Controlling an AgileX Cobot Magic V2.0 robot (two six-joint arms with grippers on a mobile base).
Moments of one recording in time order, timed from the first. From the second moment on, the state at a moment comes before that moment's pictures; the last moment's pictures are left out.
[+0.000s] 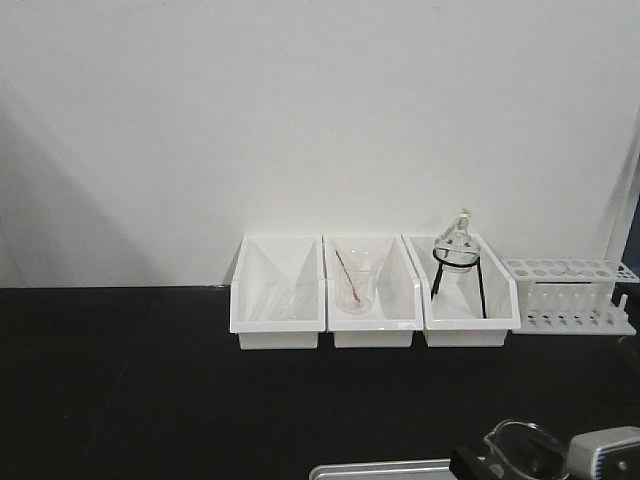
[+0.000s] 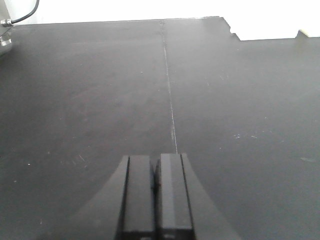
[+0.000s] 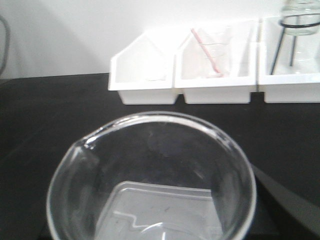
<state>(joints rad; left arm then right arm) 0.01 -0.01 0.03 0.03 0.36 -0.01 0.39 1.25 -0.29 -0.02 -0.68 0.23</state>
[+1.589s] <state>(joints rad) 0.01 -0.01 0.03 0.03 0.36 -0.01 0.38 2.07 -0.49 0.01 -1.18 0.04</state>
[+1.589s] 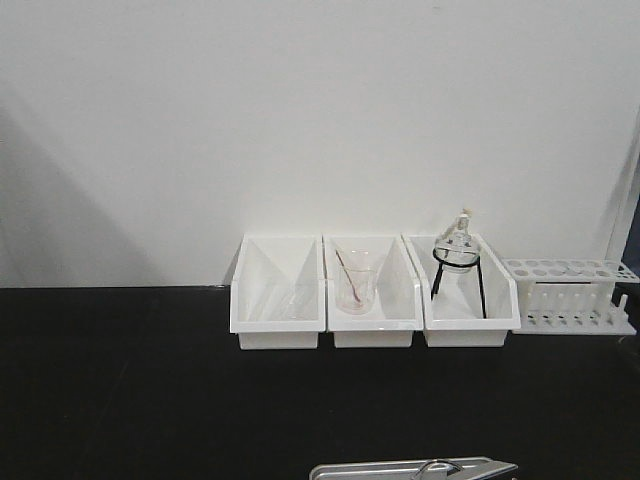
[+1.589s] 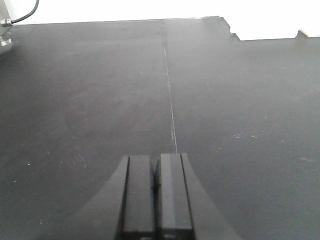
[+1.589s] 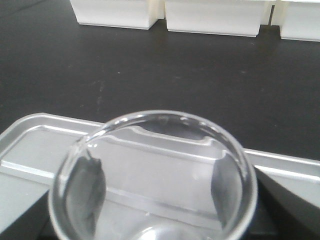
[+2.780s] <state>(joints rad) 0.01 -0.01 0.03 0.03 0.36 -0.01 0.38 1.59 -0.48 0.01 -1.01 0.04</state>
